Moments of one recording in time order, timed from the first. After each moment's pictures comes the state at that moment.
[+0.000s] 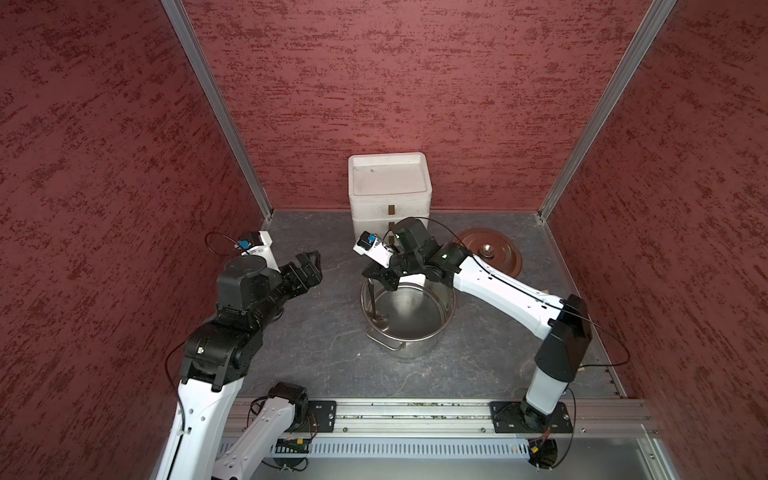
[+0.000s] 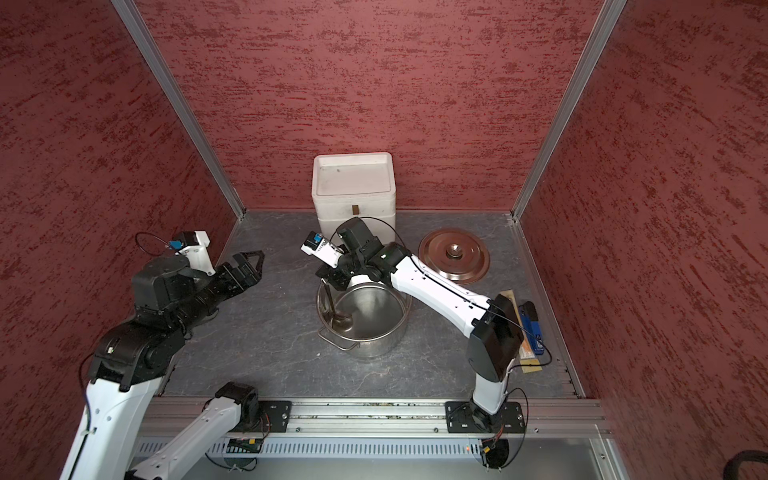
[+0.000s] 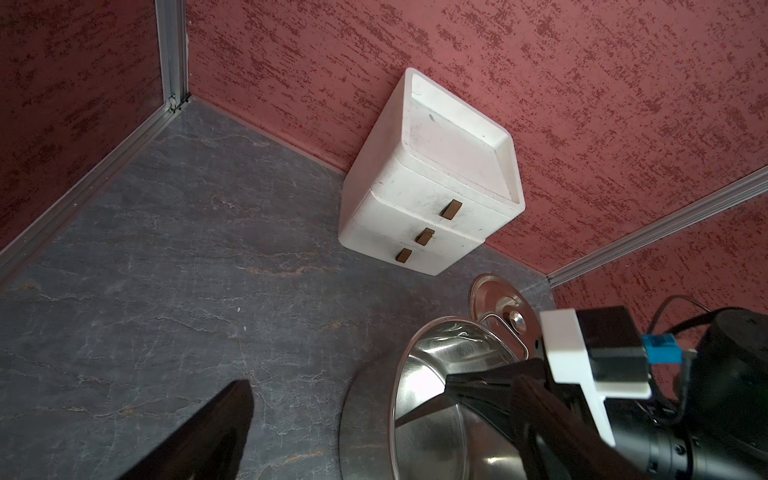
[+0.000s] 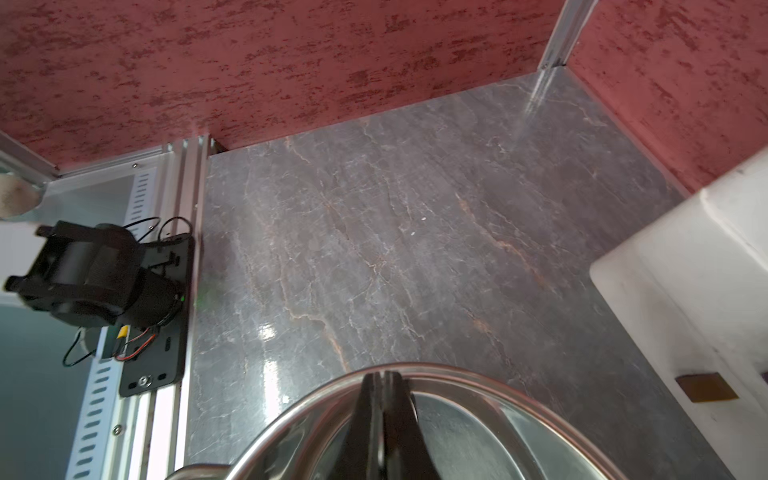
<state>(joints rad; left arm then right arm) -0.21 0.76 1.26 -0.92 -0.05 -0.58 0.81 1.79 1.68 -0.52 -0.42 -0.22</state>
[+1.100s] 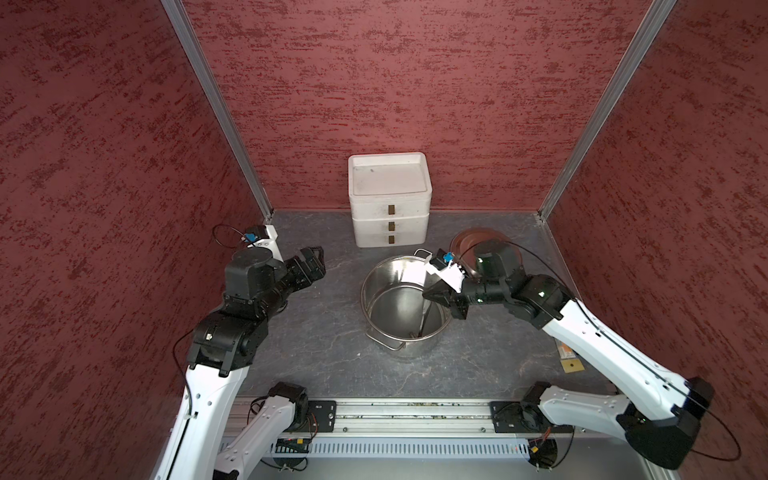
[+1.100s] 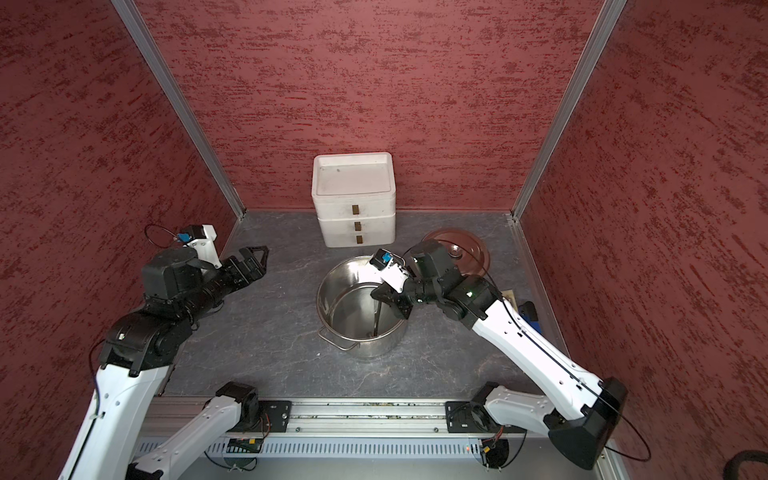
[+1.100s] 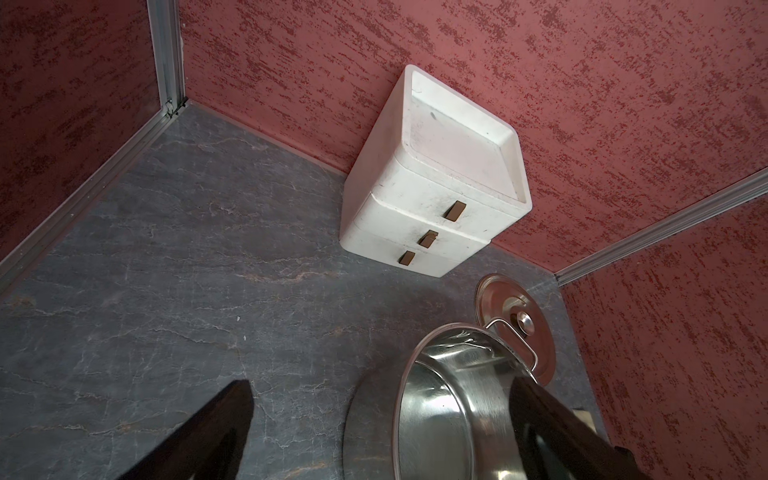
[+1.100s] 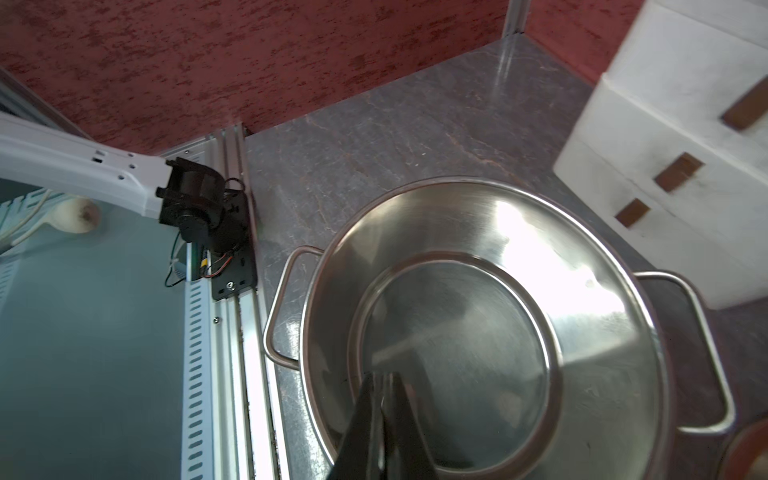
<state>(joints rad) -0.21 0.81 1.26 -0.87 -0.05 -0.57 0.75 1.19 1.23 -0.69 -0.50 -0.17</state>
